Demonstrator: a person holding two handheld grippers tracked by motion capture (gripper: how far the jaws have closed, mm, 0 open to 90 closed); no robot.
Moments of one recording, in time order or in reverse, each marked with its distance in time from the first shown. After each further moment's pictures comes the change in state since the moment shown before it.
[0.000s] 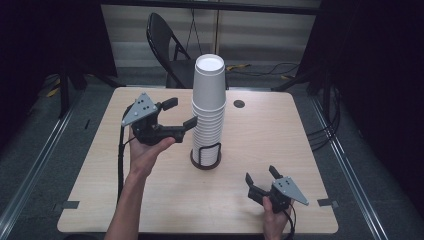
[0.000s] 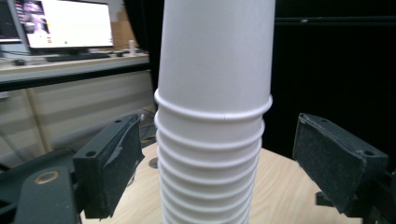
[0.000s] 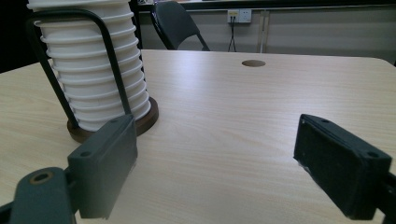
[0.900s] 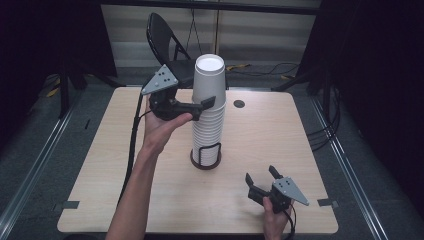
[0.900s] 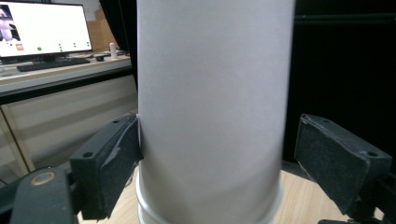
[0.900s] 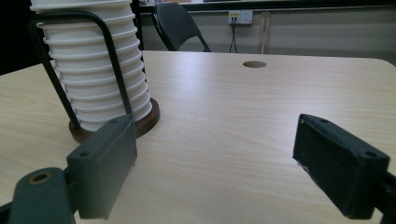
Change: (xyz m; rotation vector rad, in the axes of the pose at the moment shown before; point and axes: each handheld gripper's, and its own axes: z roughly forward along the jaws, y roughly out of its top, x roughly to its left) left arm 0.006 0.043 0.051 0.030 -0.062 0.037; right arm -0.001 0.000 -0.001 -0.002 0.010 0.000
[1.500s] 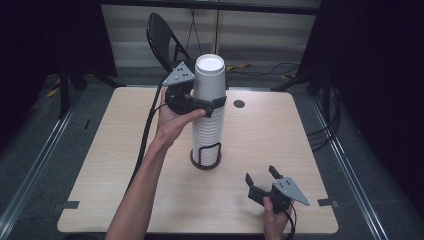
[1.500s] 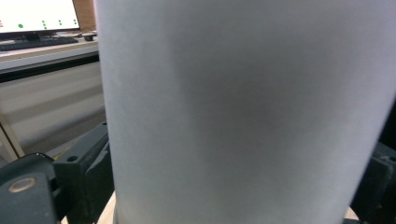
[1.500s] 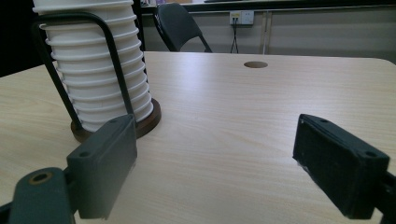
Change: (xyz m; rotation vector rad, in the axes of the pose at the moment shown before) left arm 0.007 -0.005 0.036 0.073 -0.027 -0.013; right arm -0.001 0.000 0.000 -0.008 0.002 0.004
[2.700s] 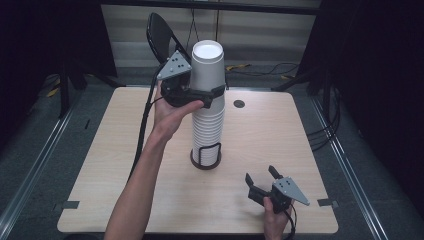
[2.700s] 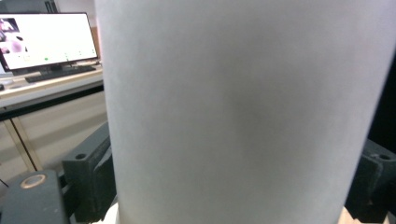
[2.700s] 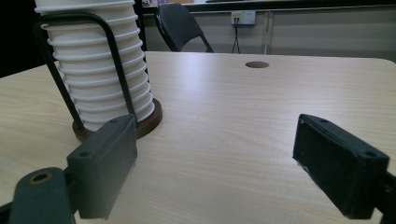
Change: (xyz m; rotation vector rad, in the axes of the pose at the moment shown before) left arm -0.003 0.026 -0.013 -0.084 0.047 0.069; right arm 0.000 0.000 0.000 0.003 0.009 -0.002
